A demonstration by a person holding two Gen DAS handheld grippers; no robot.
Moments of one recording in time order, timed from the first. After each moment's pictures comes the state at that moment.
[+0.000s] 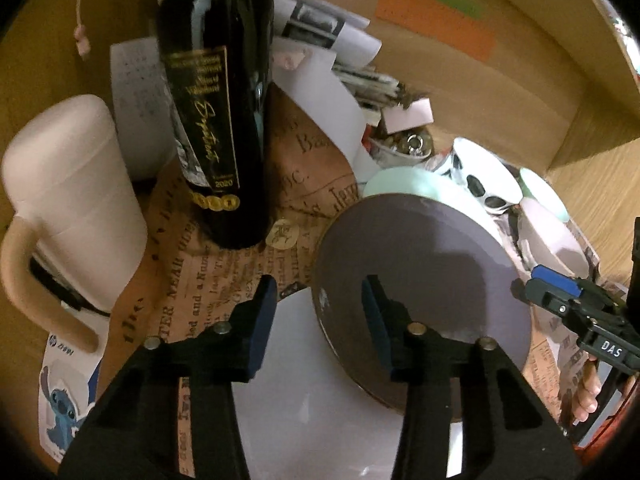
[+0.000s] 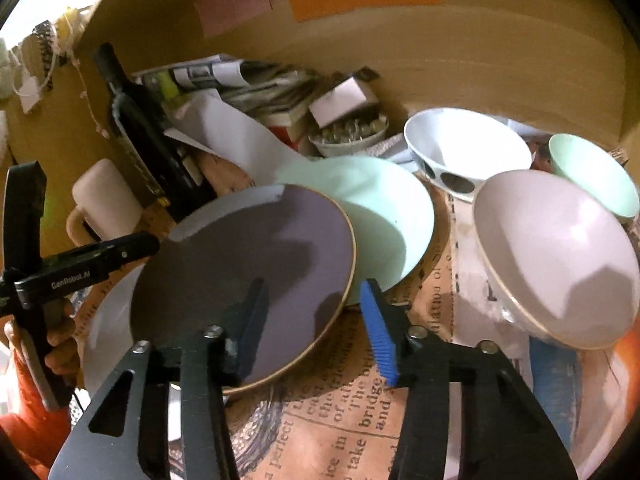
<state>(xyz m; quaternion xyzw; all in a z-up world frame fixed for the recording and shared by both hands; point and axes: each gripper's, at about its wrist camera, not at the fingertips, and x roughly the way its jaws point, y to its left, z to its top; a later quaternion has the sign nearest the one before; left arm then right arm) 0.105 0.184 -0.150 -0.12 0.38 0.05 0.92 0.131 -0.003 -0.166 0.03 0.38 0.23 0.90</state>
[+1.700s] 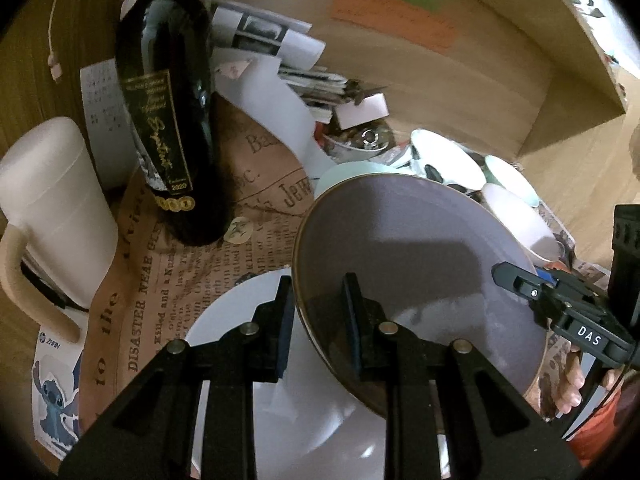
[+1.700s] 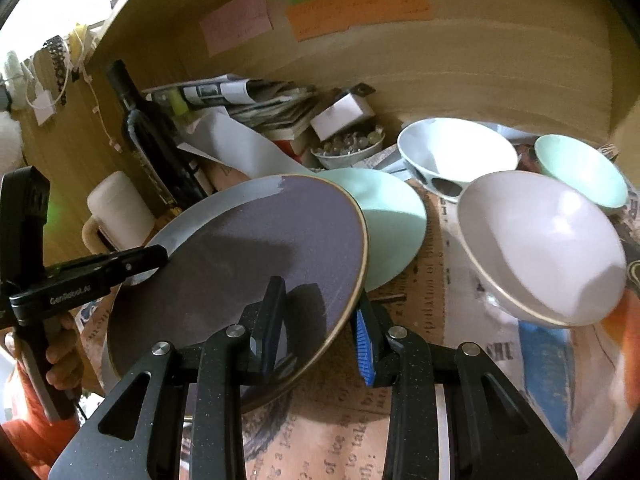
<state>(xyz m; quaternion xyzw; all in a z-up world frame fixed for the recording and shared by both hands) 0.093 0.156 -0.136 -0.10 0.37 0.00 0.92 0.107 -0.023 -0.146 0.05 0.35 0.23 0.91</state>
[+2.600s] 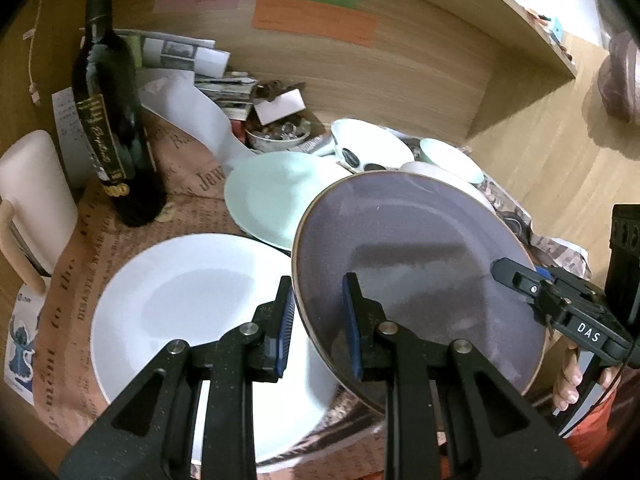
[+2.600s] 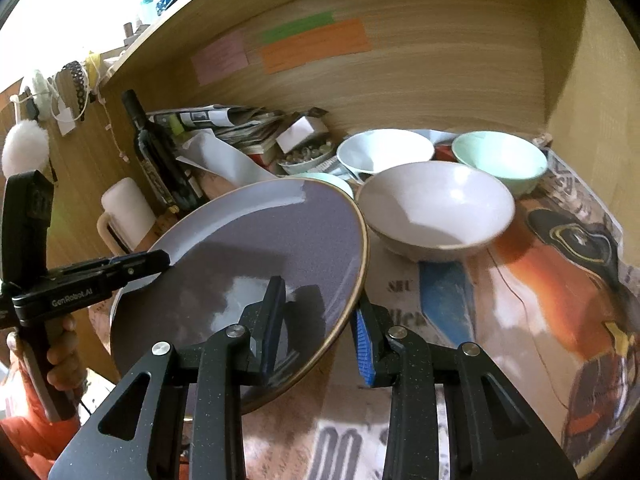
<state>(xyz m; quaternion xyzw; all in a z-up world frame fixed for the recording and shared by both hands) 0.053 0.068 -0.132 -0.09 0.36 -0.04 0.93 0.044 -0.103 -0.137 0.05 0.33 0.21 0.92</state>
